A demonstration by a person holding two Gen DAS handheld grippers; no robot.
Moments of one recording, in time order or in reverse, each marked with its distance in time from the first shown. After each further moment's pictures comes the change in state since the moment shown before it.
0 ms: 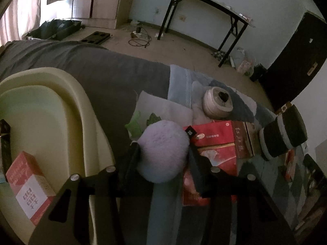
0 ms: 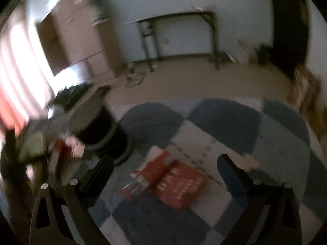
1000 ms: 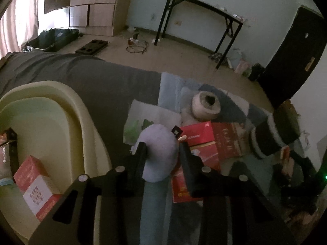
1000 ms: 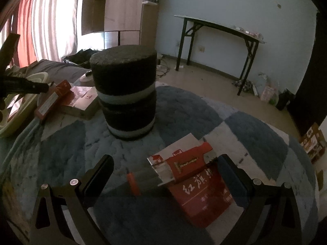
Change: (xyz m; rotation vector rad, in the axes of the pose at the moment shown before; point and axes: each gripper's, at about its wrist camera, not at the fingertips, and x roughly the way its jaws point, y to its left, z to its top) left arm -0.012 -0.020 0.001 0.055 -0.032 0.032; right arm 0.044 0.029 -0.030 -0.297 -0.008 0.013
